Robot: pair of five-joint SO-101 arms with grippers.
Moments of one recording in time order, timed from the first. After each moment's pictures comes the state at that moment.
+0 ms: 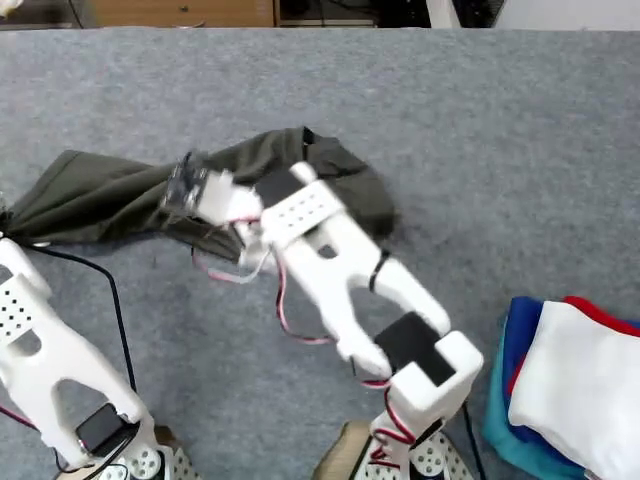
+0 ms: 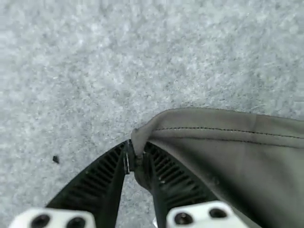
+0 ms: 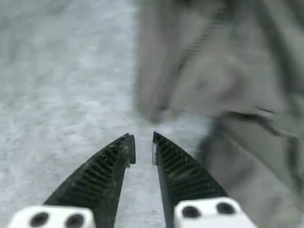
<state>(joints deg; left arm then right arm) -45.8 57.9 -66.1 94.2 13.3 -41.2 11.6 10.2 68.8 32.9</state>
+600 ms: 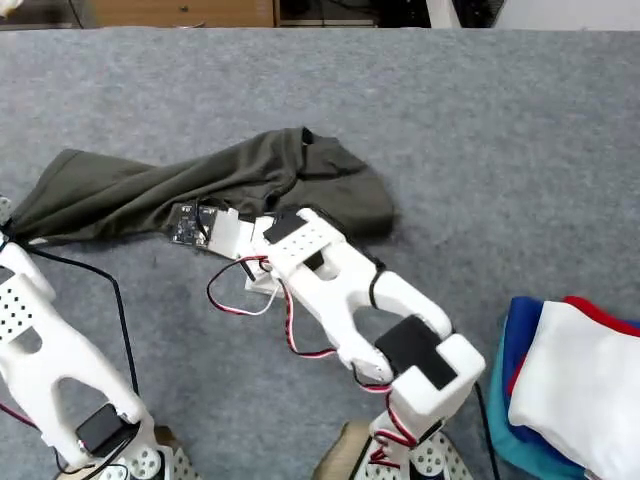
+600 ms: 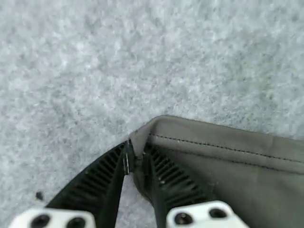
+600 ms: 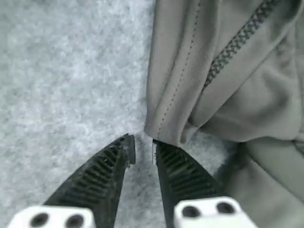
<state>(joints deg) -46.0 64.0 -66.8 86.6 12.7 -40.4 11.4 26.2 45.5 33.5</state>
